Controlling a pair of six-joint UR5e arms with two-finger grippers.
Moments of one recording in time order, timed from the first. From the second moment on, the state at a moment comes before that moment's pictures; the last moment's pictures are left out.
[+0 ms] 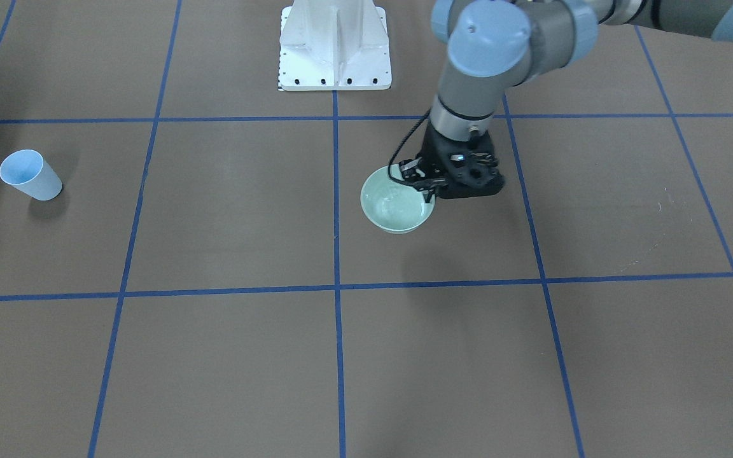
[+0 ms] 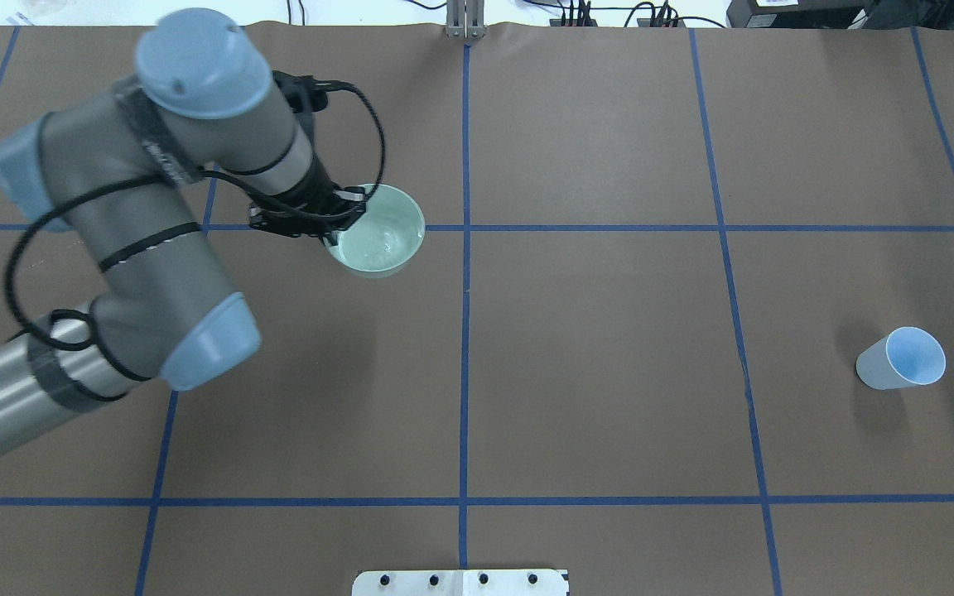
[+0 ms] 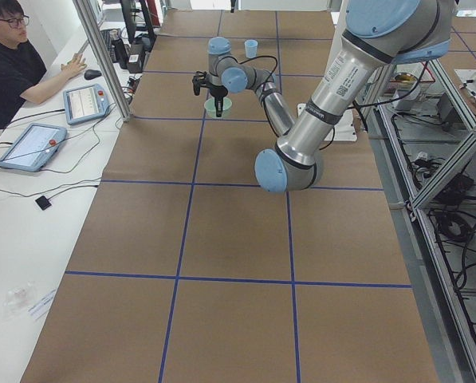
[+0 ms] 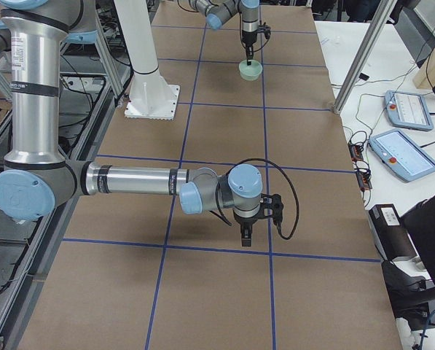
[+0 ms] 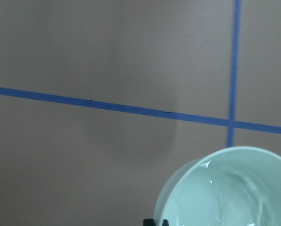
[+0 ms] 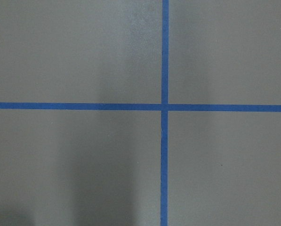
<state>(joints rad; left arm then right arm) -0.77 -2.15 -1.84 -1.47 -2.06 -1.11 1.51 -1.66 1.65 -1.34 2.37 0.21</state>
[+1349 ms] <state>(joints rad) -0.91 -1.58 -1.72 -2.07 -2.14 -0.88 1.51 -1.66 1.66 -1.33 2.37 0.21</state>
